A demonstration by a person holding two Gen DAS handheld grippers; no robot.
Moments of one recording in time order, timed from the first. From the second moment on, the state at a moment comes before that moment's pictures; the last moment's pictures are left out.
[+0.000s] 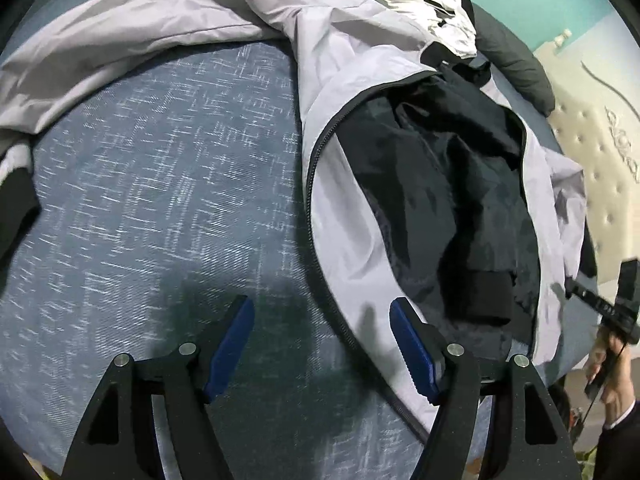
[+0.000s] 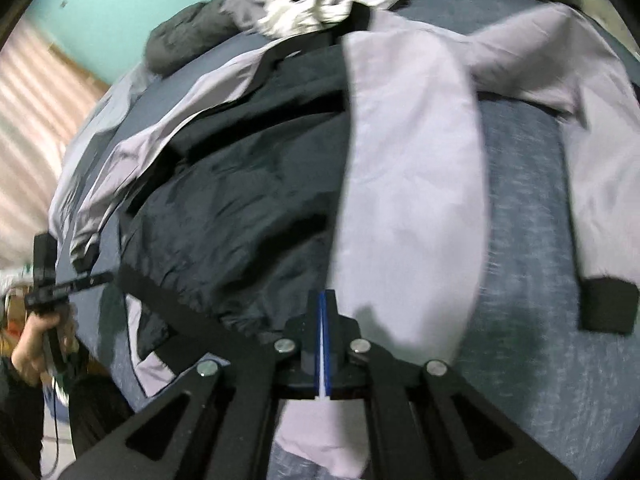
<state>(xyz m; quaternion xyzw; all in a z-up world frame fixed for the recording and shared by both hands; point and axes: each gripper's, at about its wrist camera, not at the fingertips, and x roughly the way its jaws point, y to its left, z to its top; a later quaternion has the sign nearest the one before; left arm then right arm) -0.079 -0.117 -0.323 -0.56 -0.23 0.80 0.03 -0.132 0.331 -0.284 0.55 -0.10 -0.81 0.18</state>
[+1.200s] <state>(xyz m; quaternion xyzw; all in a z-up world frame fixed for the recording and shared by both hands) -0.123 0.030 -0.120 -0.44 -0.12 0.87 0.17 -0.100 0.363 -0.250 0.50 -0.16 -0.83 0.21</state>
